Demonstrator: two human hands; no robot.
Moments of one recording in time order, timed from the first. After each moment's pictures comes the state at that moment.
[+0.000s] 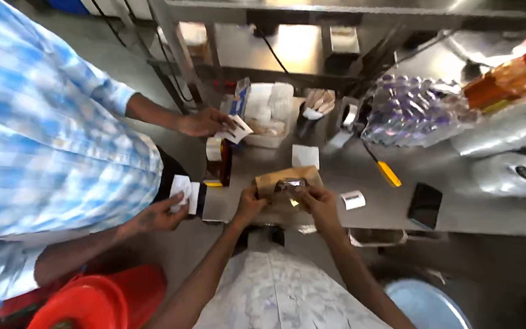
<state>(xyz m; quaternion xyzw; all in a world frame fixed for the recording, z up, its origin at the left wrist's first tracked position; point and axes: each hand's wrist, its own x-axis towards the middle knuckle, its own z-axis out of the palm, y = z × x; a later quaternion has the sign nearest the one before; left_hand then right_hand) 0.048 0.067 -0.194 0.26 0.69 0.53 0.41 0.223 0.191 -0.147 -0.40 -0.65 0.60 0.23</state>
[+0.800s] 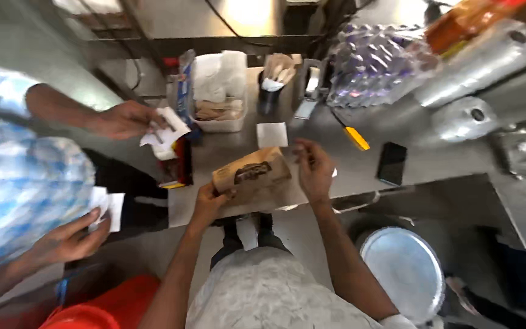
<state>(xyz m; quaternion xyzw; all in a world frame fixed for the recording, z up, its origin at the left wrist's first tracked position) 0.039 0.062 -0.206 0.29 0.69 0.52 0.40 0.248 0.262 -0.154 -0.46 -0.77 0.30 0.33</state>
